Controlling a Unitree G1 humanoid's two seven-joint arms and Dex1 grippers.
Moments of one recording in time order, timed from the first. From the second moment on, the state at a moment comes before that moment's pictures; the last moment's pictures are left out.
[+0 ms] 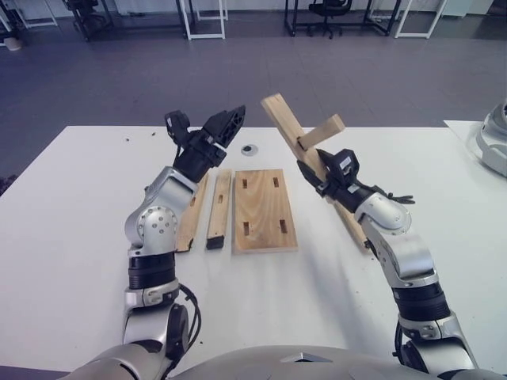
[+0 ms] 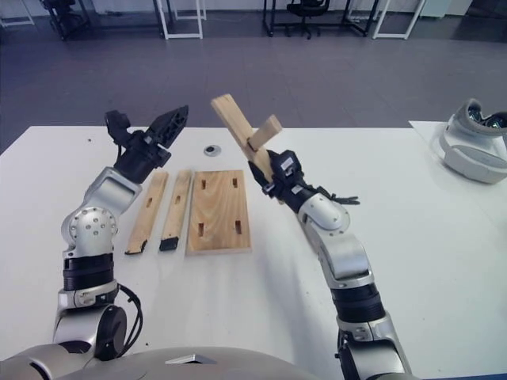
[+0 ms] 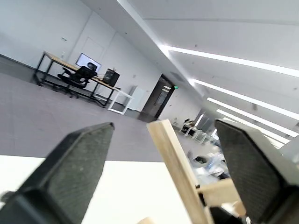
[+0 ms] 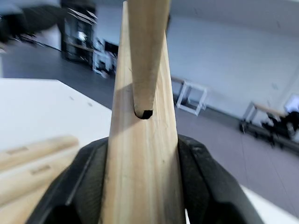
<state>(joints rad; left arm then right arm) -0.49 0.10 0.25 -0.12 -0.94 0.59 -0.34 -0.27 -0.30 0.13 -0.26 0.15 0.25 0.44</state>
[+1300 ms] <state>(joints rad) -0.18 0.12 0.41 -0.43 -1.24 0.65 0.11 -0.15 -0.40 0.20 -0.23 -0.04 0.05 0.52</state>
